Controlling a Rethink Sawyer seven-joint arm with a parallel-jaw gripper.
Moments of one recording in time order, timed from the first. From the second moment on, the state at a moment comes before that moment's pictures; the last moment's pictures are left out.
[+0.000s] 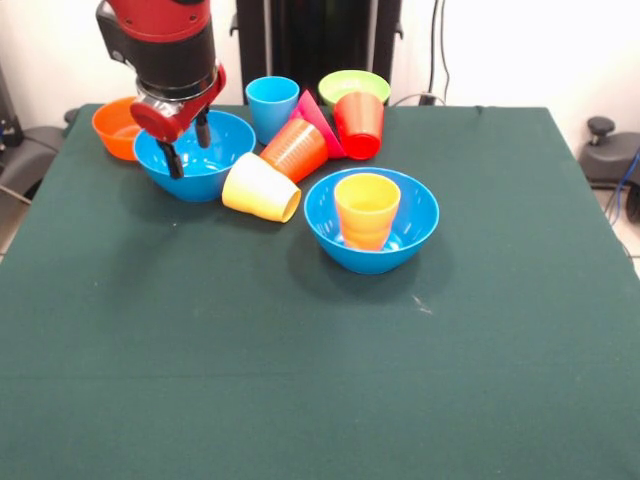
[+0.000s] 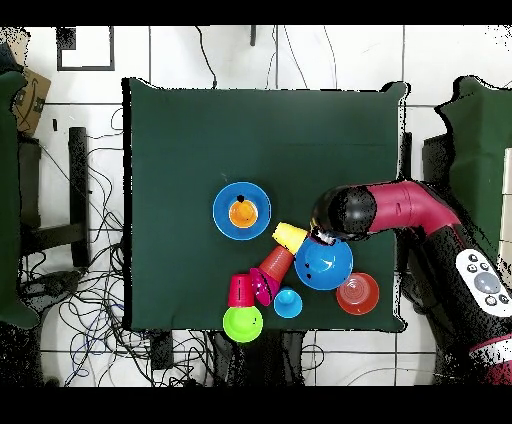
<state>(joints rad) -0.93 -0.57 0.70 1.65 -0.78 1.04 0.79</state>
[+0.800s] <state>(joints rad) -0.96 -0.52 0.70 1.65 -0.86 0.95 0.79</state>
